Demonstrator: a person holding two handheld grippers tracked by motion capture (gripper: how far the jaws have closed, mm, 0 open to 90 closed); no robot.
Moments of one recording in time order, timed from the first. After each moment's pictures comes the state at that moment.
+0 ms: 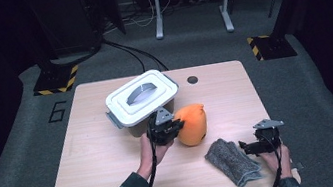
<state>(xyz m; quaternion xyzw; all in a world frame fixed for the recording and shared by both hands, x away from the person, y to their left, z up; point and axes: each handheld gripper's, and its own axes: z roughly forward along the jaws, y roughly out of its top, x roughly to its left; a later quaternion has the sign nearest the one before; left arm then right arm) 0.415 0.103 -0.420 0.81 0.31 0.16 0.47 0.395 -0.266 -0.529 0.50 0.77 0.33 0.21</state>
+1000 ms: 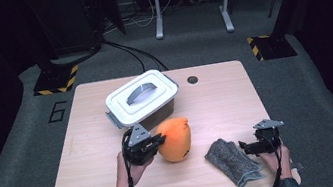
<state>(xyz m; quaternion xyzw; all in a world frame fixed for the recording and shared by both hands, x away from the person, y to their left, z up) 0.363 0.165 -0.412 0.81 0.31 0.17 0.47 0.395 -0.266 -0.529 0.50 0.77 0.33 0.21</state>
